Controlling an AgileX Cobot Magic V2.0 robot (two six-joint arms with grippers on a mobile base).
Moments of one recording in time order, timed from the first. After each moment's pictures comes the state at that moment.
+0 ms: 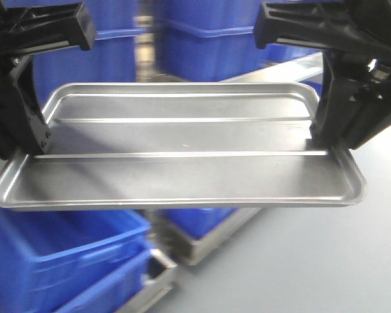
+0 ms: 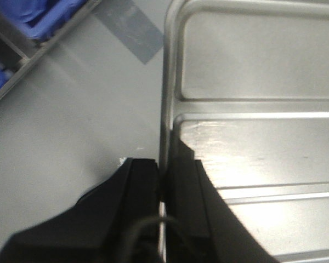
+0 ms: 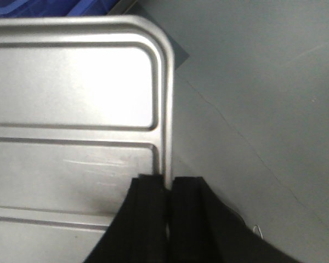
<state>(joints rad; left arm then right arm) -0.83 1.25 -0.91 0.22 0.82 -0.85 0.74 1.26 -0.91 -0.26 0.81 0.93</state>
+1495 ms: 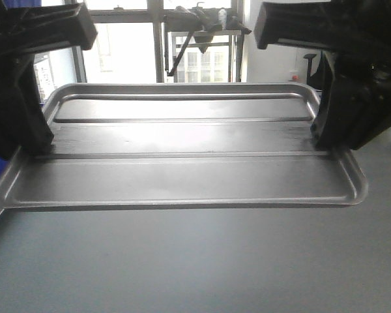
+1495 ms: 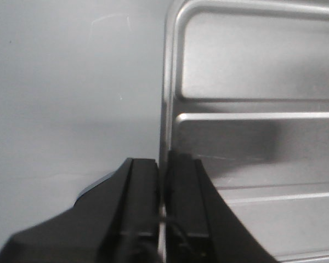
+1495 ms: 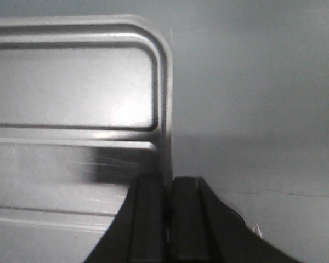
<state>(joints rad) -0.83 1.25 -0.91 0.22 0.82 -0.85 0.74 1.26 -0.91 -0.26 0.81 0.93</state>
